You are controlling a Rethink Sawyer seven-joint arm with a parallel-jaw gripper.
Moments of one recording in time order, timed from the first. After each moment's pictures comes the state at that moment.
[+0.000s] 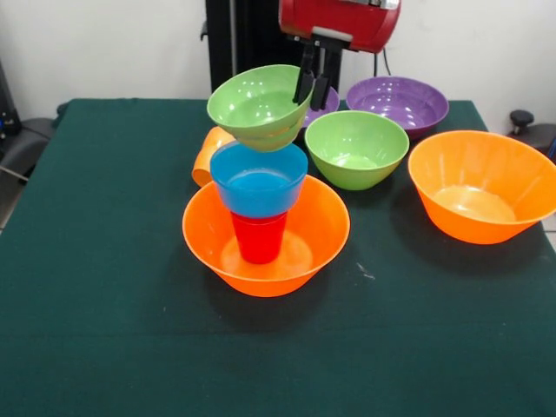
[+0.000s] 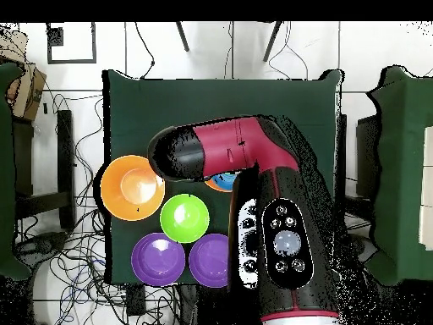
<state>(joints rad) -0.29 -0.84 0.24 1.51 -0.44 0.84 2.07</state>
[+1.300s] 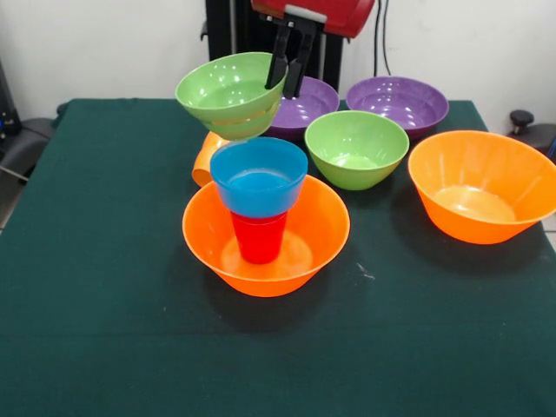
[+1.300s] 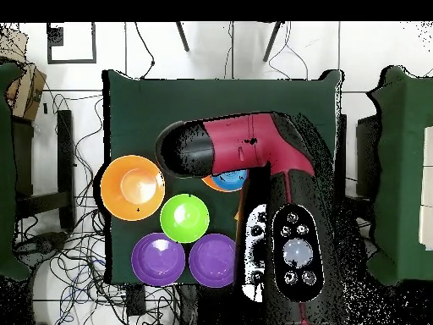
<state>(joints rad) -0.29 -0.86 0.20 1.47 -0.44 0.84 2.07</state>
